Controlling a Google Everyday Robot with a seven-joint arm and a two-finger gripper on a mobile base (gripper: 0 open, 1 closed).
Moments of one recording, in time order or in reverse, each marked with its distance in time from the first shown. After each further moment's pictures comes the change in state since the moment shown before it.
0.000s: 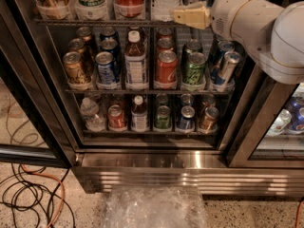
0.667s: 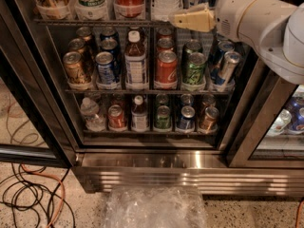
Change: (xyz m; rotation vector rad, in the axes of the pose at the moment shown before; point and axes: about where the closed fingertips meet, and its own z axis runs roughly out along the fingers) arm -0.011 0.010 -0.019 -0.055 -0.002 -0.034
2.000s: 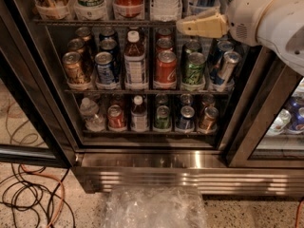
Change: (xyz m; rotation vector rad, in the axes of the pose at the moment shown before) arm -0.006 0.008 -0.038 -0.063 0.044 -0.050
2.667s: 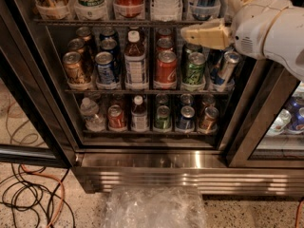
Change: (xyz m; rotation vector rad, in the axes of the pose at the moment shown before) arm 0.009 0.024 -0.023 -0.043 0.044 0.016
